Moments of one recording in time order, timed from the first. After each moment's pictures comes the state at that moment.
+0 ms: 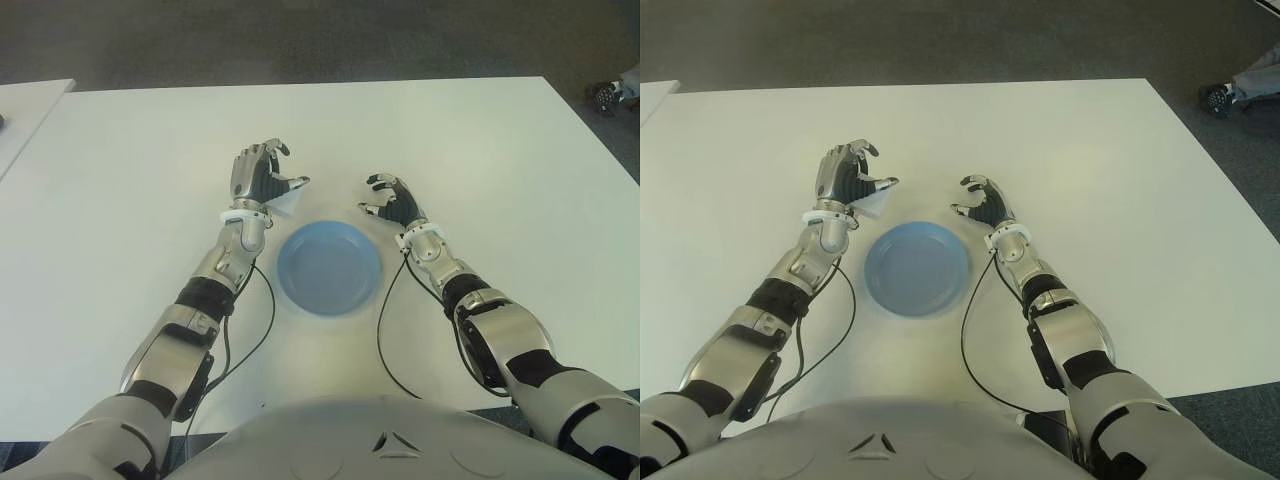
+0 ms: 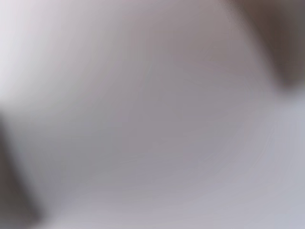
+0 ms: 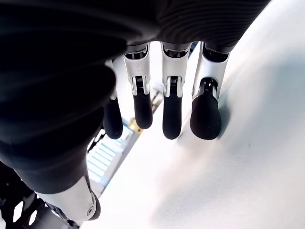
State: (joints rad) left arm -0.41 0.27 -0.29 0.55 0.57 -0.18 0.52; right arm -0.61 -0.16 0.25 1.25 -0.33 -0.55 -0.23
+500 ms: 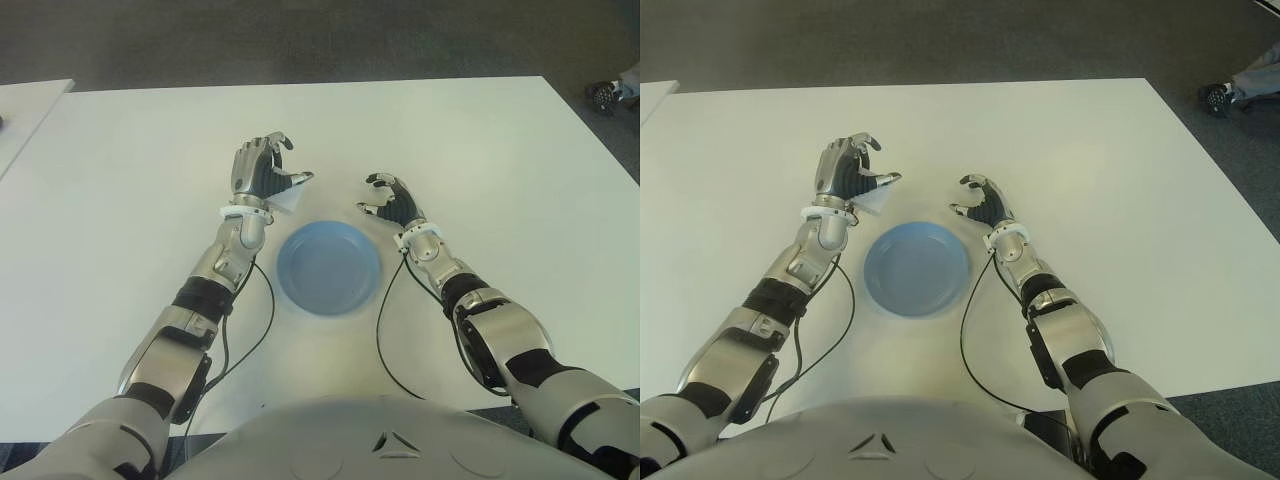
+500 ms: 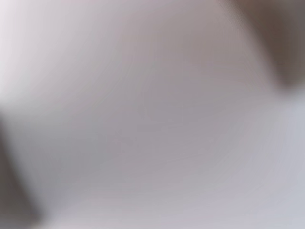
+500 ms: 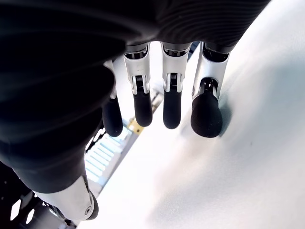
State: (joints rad) left arm -0.40 0.27 -0.29 0.47 0.59 -0.16 0.48; right arm -0.61 -0.16 0.27 1.25 -0.34 -0.54 -0.25
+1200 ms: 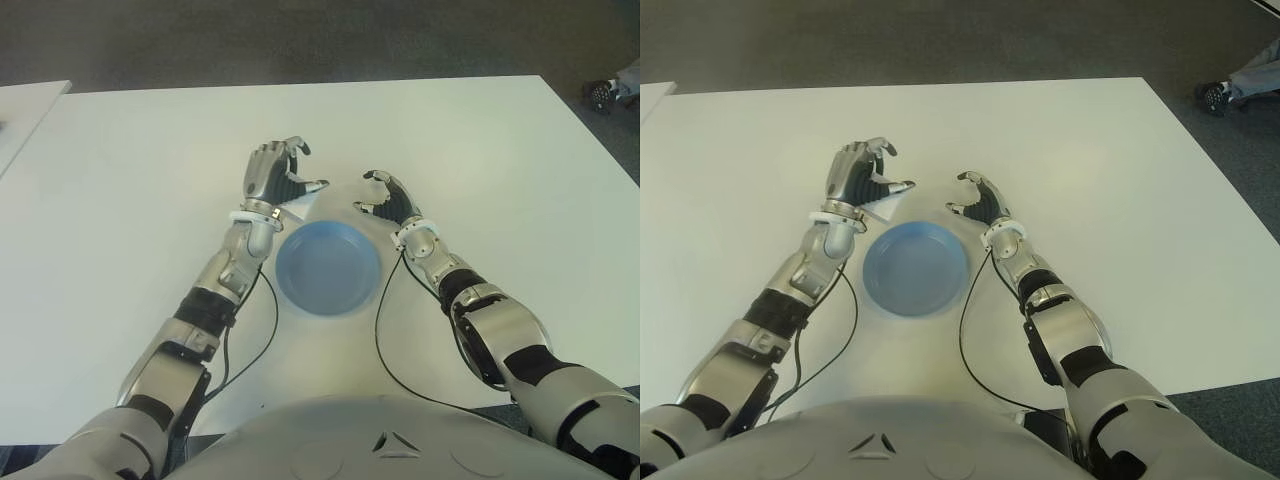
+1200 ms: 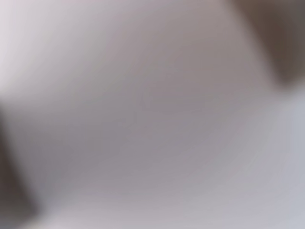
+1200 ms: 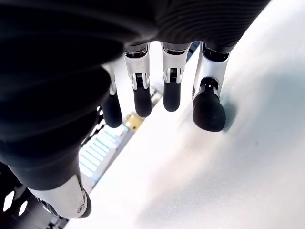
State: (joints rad) left arm -0.31 0.25 -0.35 0.28 0.65 -0.16 0.42; right arm -0.64 -0.15 0.30 1.25 -0.37 -0.49 -0.26
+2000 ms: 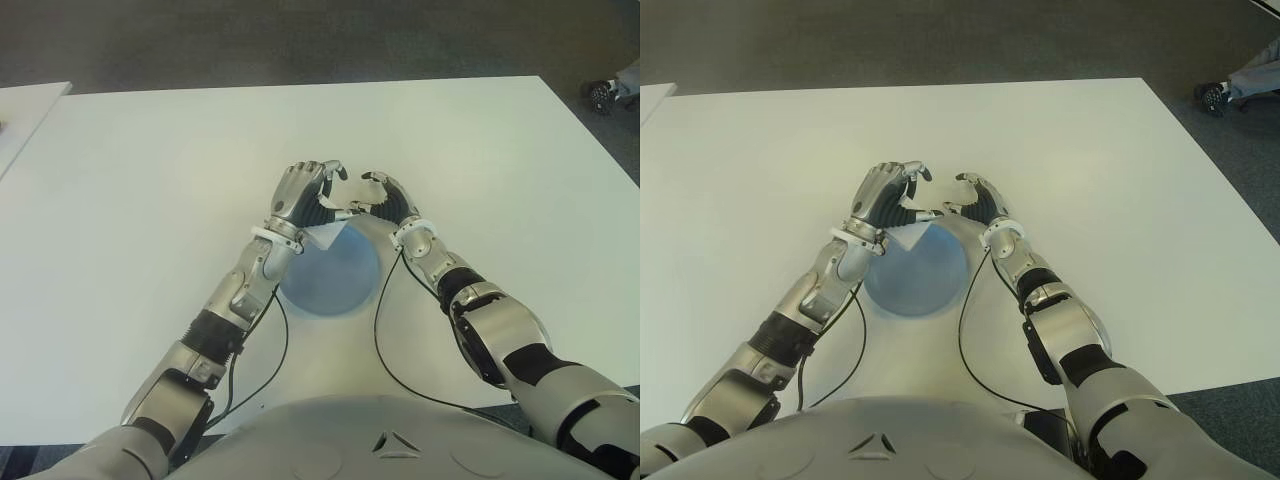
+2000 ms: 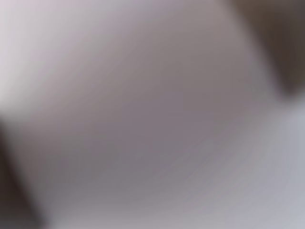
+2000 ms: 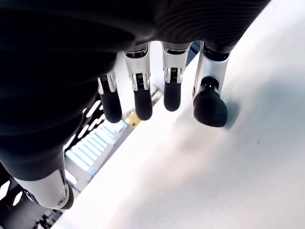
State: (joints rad) left arm -0.21 0.23 -0.41 0.12 0.70 -0.16 0.30; right arm -0.64 -0.15 0.33 1.25 -0.40 -0.47 -0.29
